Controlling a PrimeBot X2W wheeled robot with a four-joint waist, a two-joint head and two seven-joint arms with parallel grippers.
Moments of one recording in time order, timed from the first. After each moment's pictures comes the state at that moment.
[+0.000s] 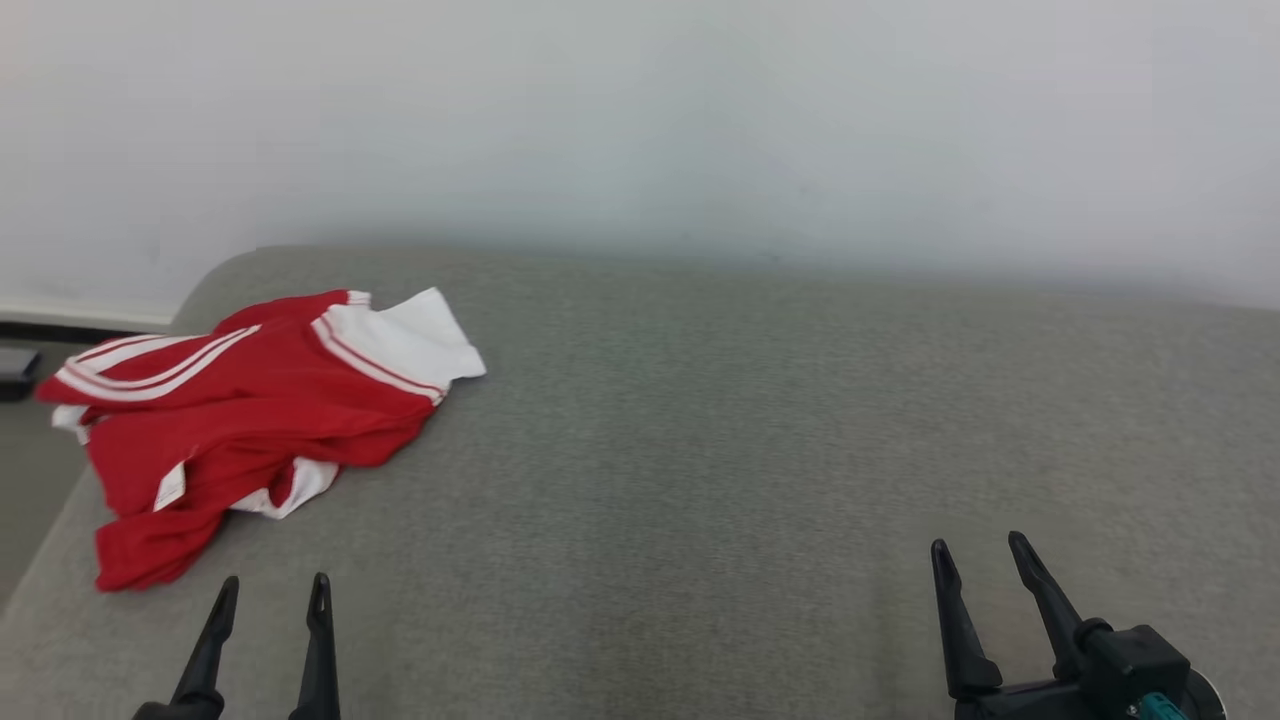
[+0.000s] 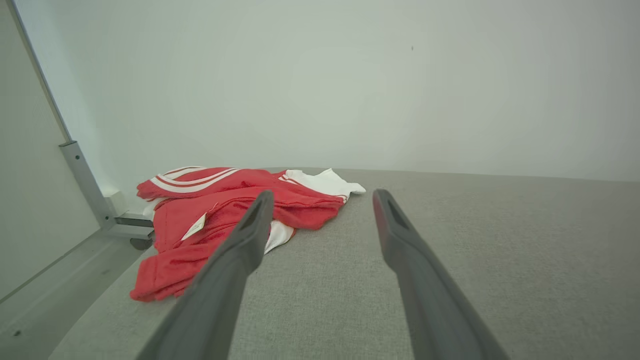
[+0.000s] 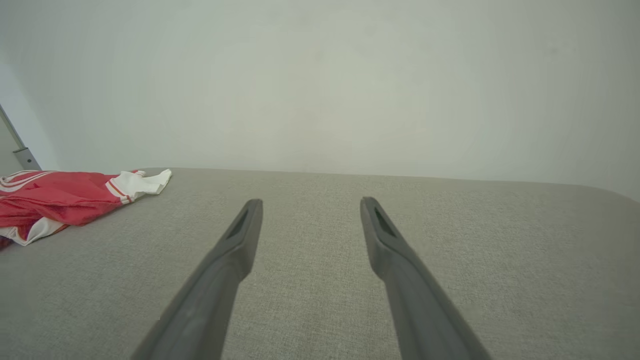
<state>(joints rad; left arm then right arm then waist) 0.07 0.16 -0.01 0.03 -0.18 -0.05 -0.21 0.03 -0.05 0.04 0.12 0.11 0.13 -0.18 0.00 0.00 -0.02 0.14</state>
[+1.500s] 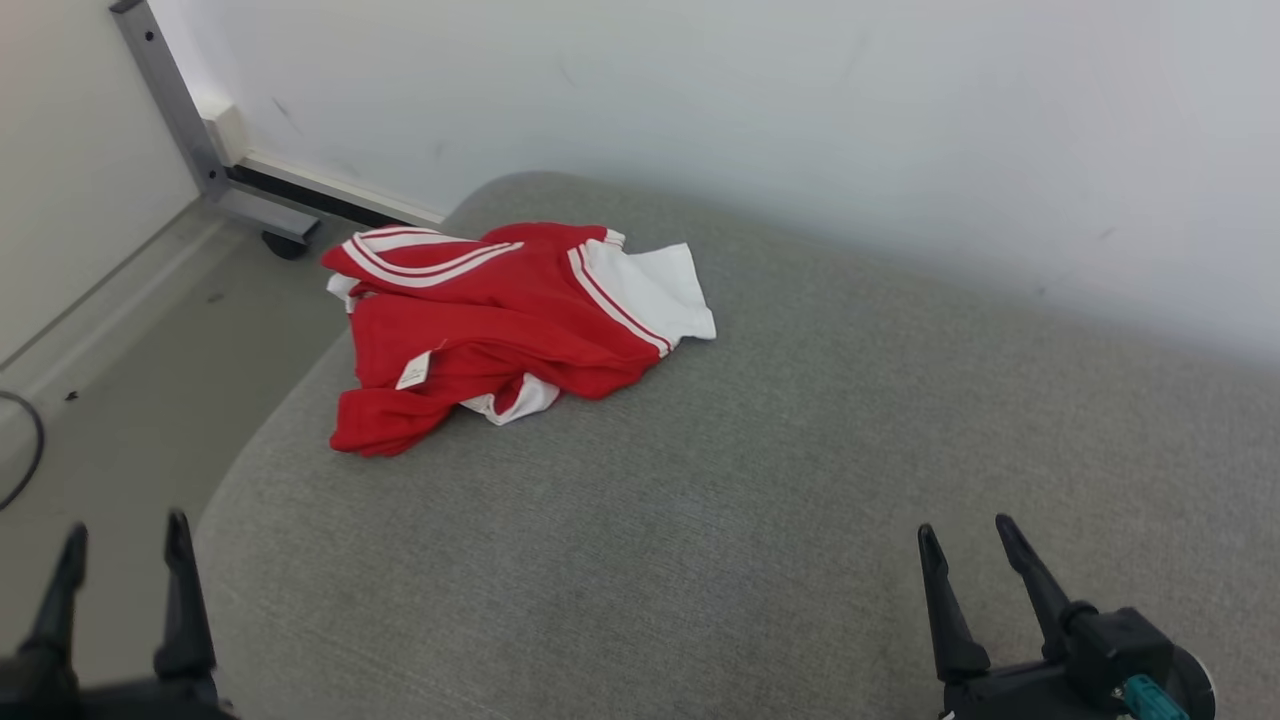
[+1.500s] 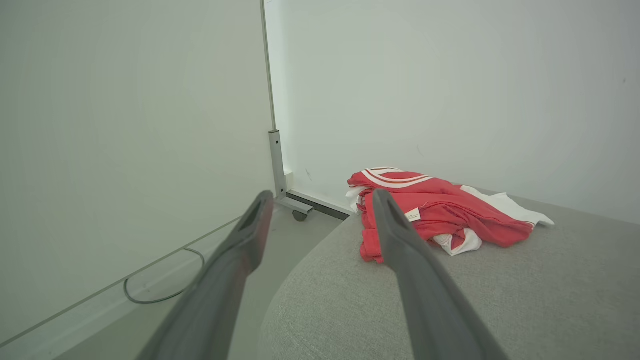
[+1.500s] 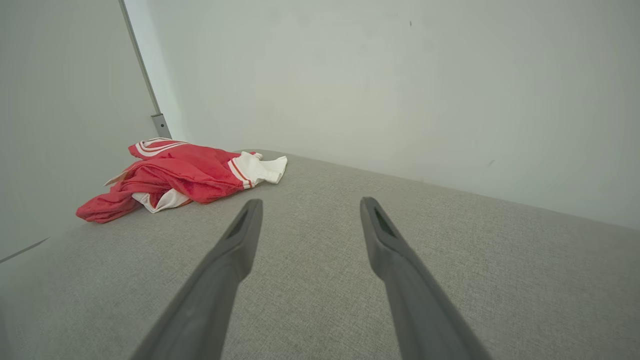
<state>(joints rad) 0.04 0.25 0.10 -0.01 -0.27 0.00 -0.16 0.00 -0.05 0.06 0.15 0.10 0.13 -0.19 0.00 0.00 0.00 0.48</state>
